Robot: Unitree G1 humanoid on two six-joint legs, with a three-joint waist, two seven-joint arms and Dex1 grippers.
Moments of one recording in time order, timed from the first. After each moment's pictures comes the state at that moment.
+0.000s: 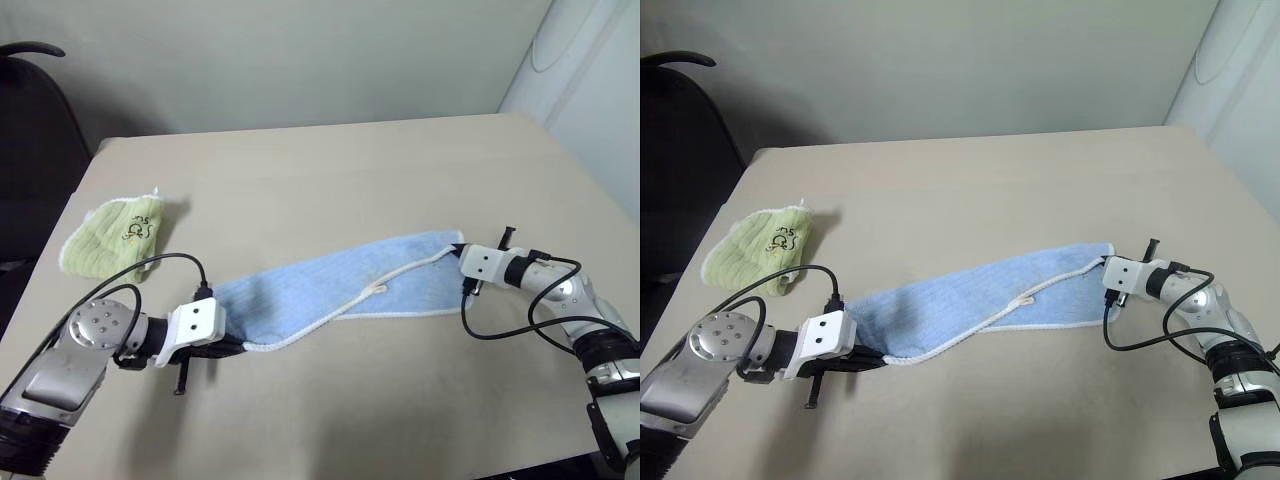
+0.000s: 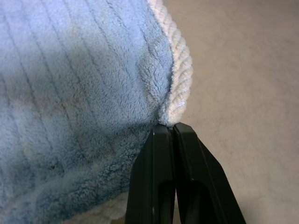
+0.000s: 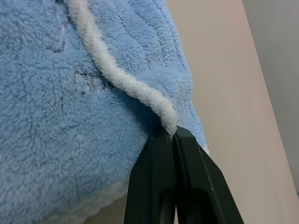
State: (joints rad) left arm -0.04 1.02 -0.01 -0.13 -0.25 0.17 -1.26; right arm -0.61 -0.76 0.20 0.73 -0.31 -0.59 0.57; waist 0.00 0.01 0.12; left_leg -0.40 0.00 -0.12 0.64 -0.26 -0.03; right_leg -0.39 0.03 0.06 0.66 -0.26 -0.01
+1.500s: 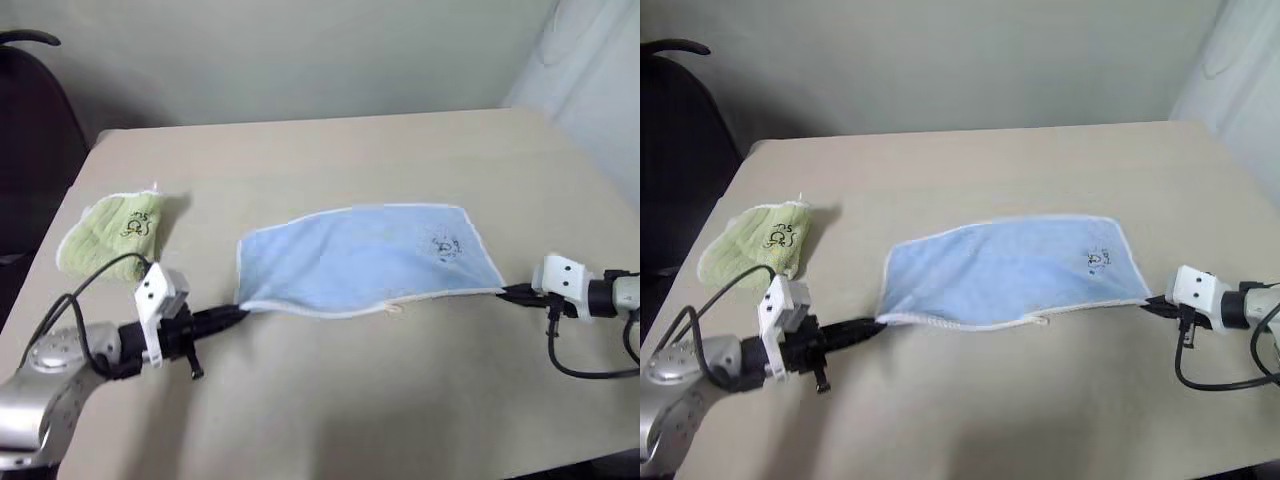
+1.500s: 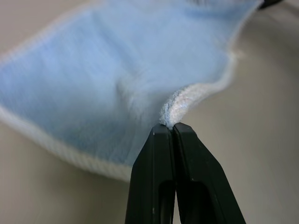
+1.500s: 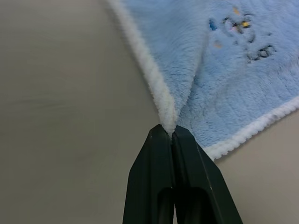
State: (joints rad) left arm 0.17 0.84 0.37 -0.43 -0.67 0.61 -0.98; right arm -0.24 -1.07 -0.04 0.27 0.20 -0.11 1.26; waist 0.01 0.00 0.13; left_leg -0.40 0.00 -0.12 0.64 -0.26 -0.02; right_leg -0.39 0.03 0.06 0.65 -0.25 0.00
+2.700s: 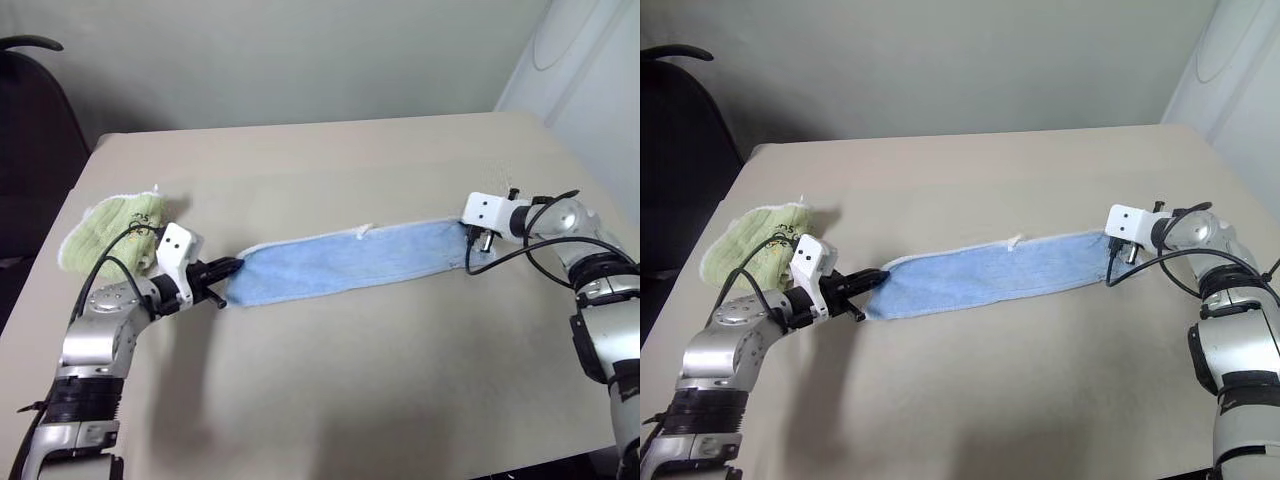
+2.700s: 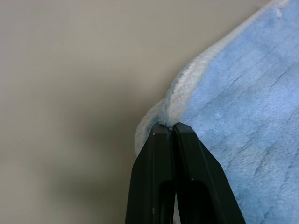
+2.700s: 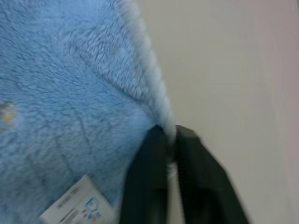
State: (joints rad) left arm -0.32 0.70 0.15 0.12 -0.42 0.48 -0.80; right arm -1.11 -0.72 0.32 1.25 -0.41 -0.50 0.74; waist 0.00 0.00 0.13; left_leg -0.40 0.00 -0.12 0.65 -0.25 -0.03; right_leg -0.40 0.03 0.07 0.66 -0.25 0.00
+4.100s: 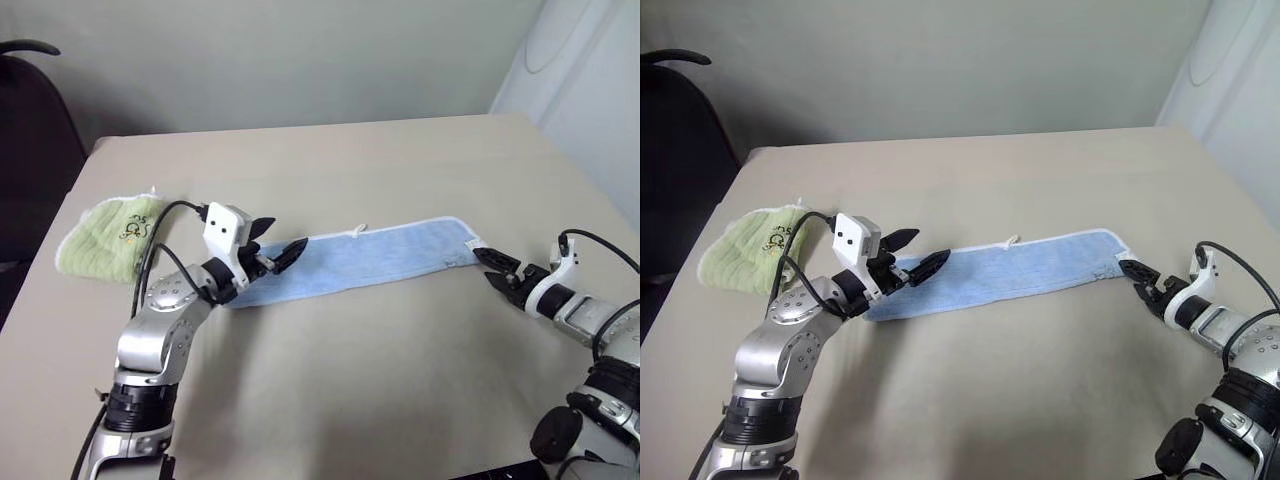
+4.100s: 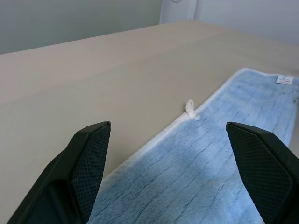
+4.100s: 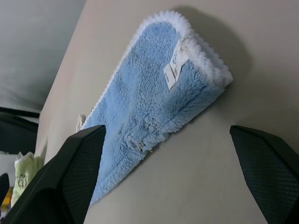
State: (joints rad) left arm -0.33 0.47 0.10 -0.22 -0.44 0.51 -0.57; right arm -0.51 -0.39 -0.82 0.15 0.76 1.38 0.28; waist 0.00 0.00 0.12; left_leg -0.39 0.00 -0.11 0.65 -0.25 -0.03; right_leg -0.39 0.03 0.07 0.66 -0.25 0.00
